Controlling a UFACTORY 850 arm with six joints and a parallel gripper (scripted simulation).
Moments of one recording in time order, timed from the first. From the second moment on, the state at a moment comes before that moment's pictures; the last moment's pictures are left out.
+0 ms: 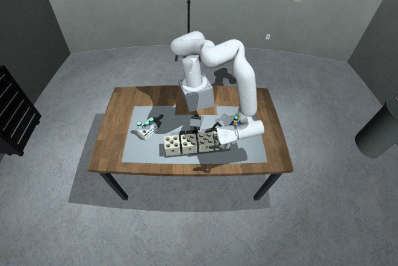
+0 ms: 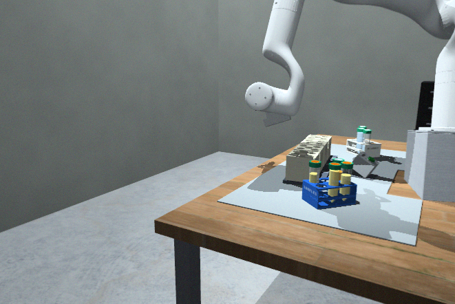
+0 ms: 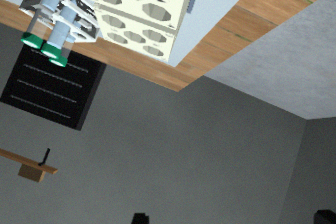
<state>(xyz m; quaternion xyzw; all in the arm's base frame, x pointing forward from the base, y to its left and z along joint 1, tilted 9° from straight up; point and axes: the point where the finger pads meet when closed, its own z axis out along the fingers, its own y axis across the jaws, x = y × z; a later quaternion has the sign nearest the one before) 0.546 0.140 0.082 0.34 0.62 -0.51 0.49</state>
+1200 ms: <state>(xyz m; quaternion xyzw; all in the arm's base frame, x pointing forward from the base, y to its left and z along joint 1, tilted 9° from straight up) 0.524 0.087 0.071 0.53 0.61 -0.39 0.44</state>
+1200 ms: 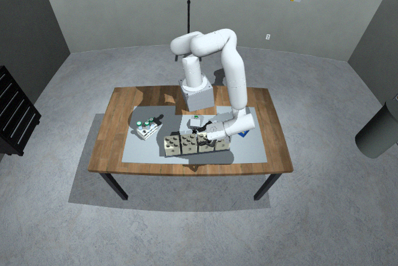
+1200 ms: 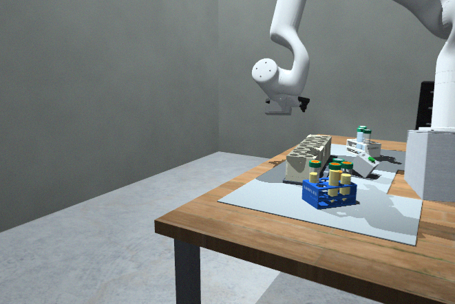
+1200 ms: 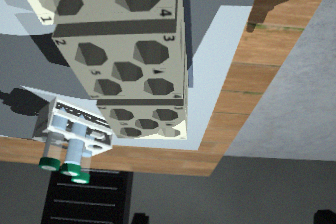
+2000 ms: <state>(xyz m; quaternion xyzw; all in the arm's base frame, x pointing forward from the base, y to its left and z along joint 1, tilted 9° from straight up) 0.473 0.054 0.059 0.78 0.49 -0.21 0.33</state>
